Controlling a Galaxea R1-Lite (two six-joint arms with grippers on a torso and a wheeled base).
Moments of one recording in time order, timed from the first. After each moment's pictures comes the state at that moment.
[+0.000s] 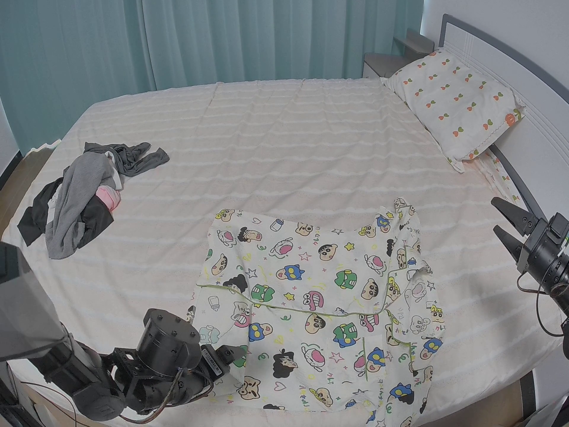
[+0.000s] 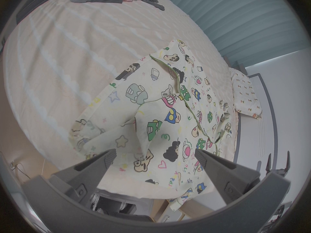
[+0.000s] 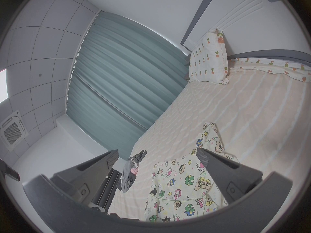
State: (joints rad) left arm -0.71 1.88 -0.30 -0.76 0.15 -1.23; right arm -0.03 1.48 -0.17 -1.40 0.41 0.86
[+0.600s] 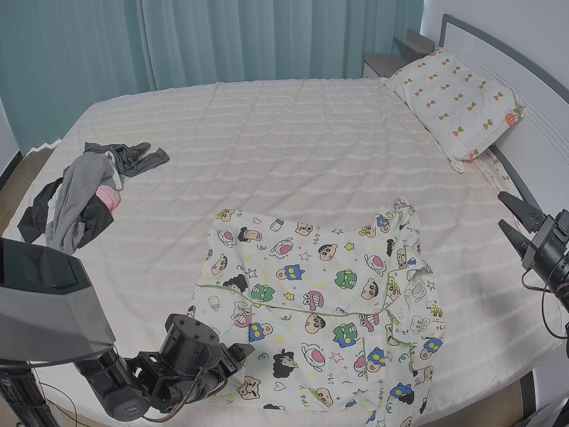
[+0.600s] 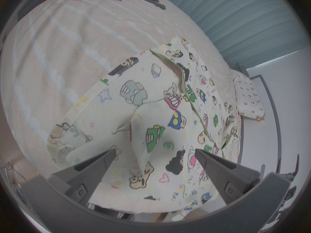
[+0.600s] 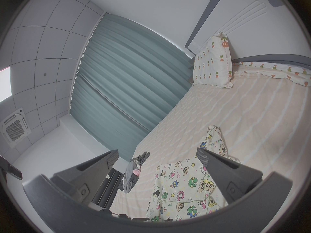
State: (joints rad) left arm -0.70 2.04 -0.32 -0.92 0.20 -1.23; right arm -0.02 1.43 -0.16 -1.40 0.41 0.86
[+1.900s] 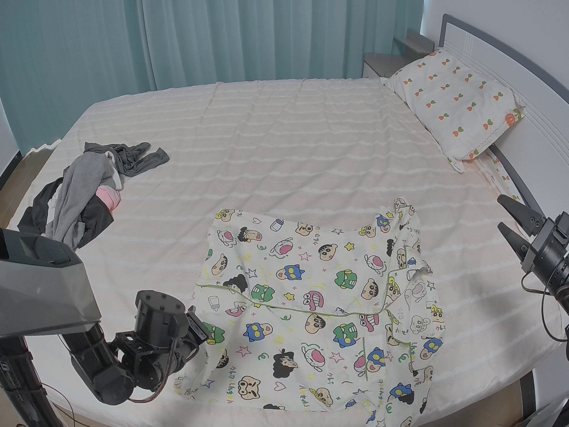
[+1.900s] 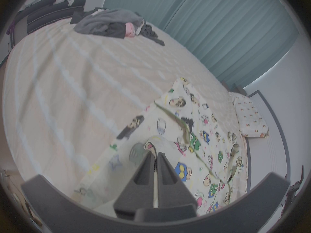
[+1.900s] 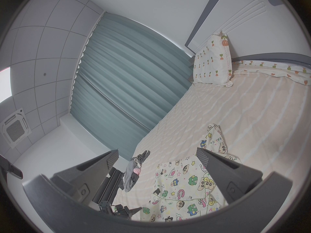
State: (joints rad) left arm -0.52 2.04 -0.29 -1.12 0.35 -1.01; right arm -0.02 1.43 -0.15 -1.40 0.42 0.86
